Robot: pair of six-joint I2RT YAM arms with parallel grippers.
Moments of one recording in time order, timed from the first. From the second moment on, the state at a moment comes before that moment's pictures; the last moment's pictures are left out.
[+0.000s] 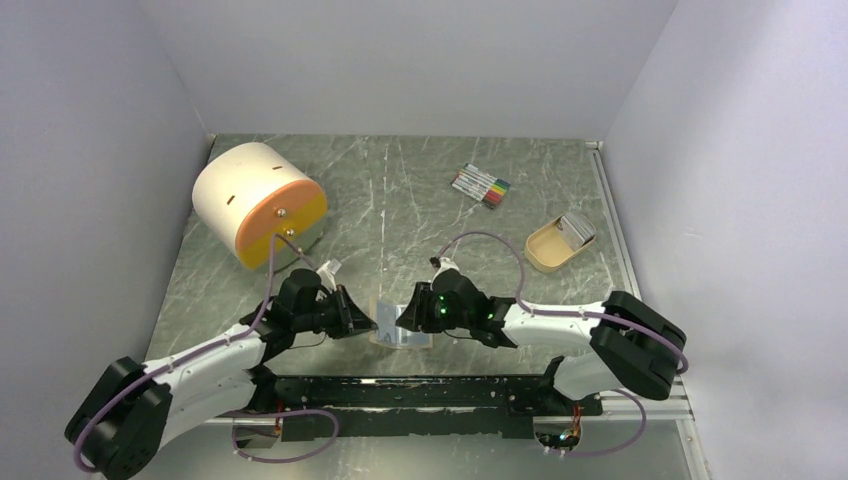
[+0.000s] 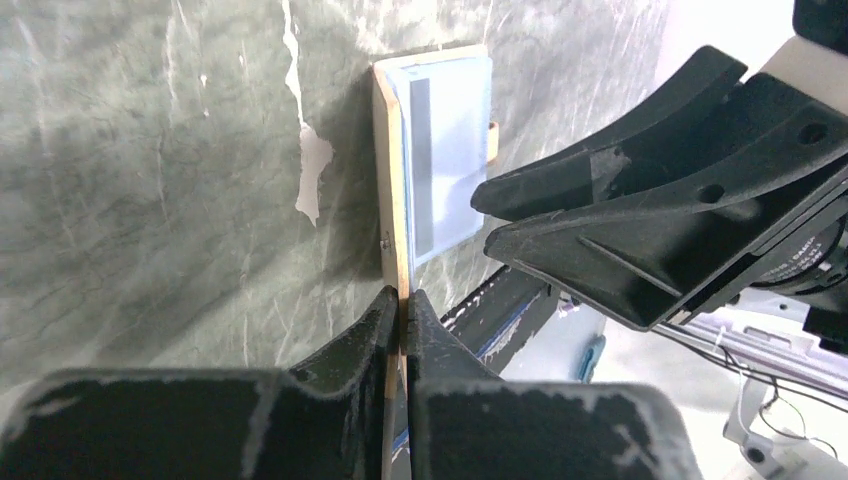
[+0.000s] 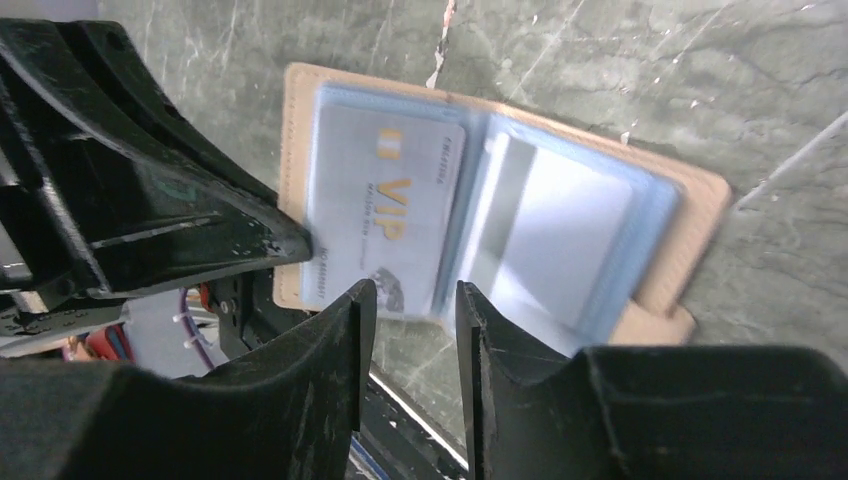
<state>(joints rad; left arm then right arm) -0.61 0.98 0.18 0.16 0.44 -1.02 1.00 1.38 0.48 0.25 -0.06 0.95</state>
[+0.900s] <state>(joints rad) -0.62 0.98 0.31 0.00 0.38 -0.94 0.99 1.52 0.51 0.34 -0.07 0.88</state>
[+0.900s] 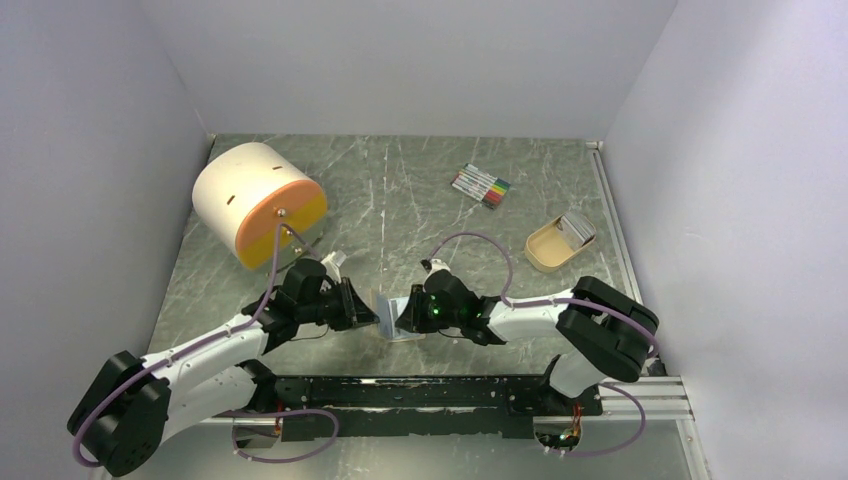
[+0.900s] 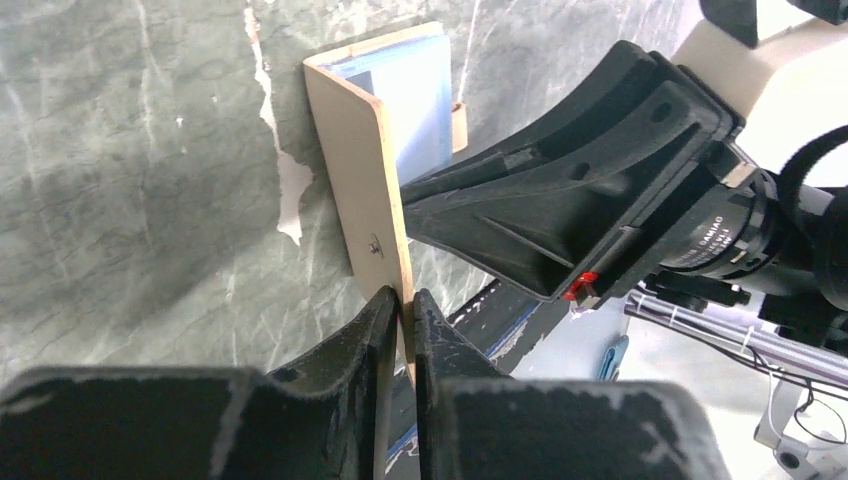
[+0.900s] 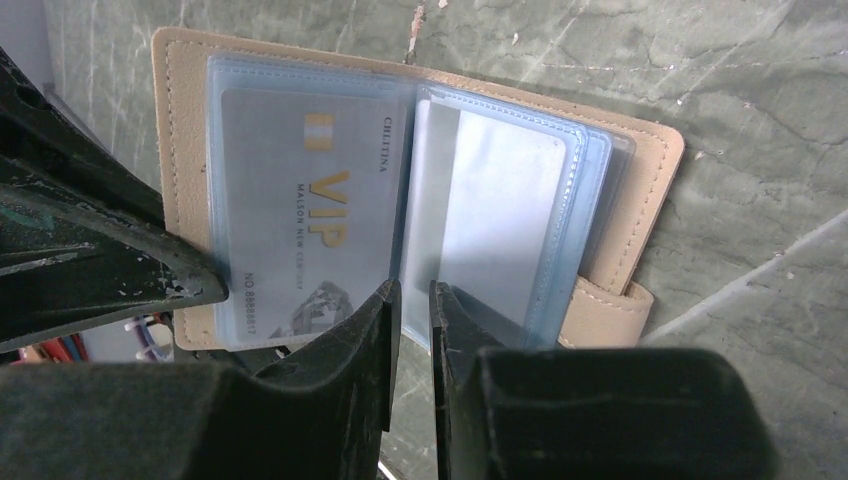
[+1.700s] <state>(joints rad) -0.62 1.02 0.29 0.11 0.42 -0.96 0.99 1.52 0.49 0.37 -0.08 0.88</state>
